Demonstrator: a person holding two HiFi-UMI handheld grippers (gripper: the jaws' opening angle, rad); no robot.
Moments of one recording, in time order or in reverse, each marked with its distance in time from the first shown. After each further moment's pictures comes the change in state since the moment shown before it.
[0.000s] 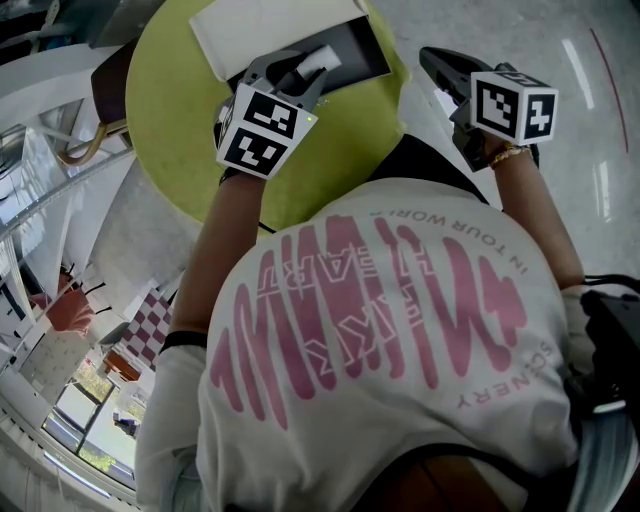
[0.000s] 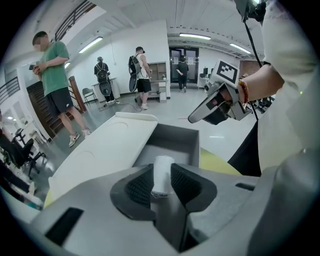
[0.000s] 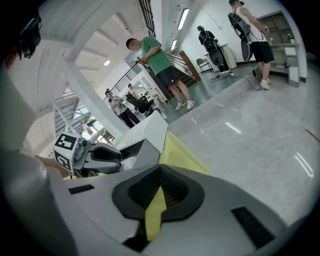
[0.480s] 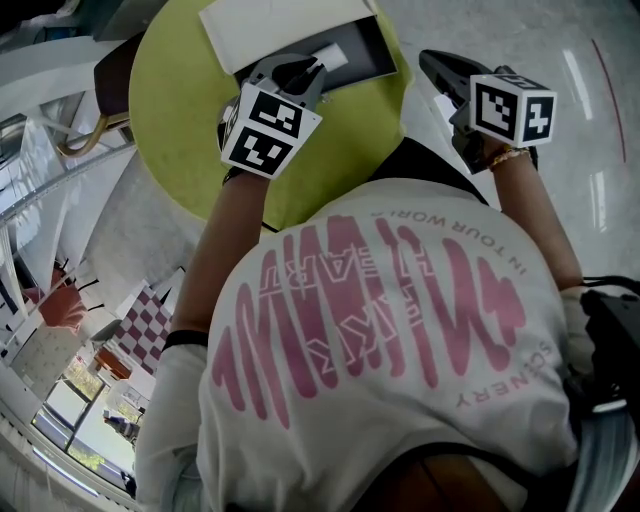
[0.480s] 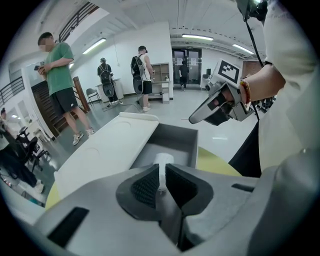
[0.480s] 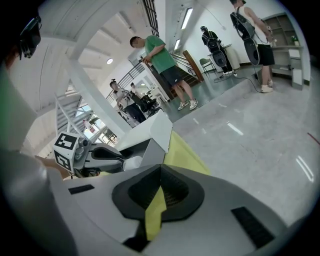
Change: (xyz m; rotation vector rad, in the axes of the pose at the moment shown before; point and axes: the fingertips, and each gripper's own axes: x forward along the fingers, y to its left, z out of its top) left arm -0.004 -0.001 0.001 -0.019 -0.010 0.036; right arm 0.000 0.007 0.003 -0.031 0.004 0.017
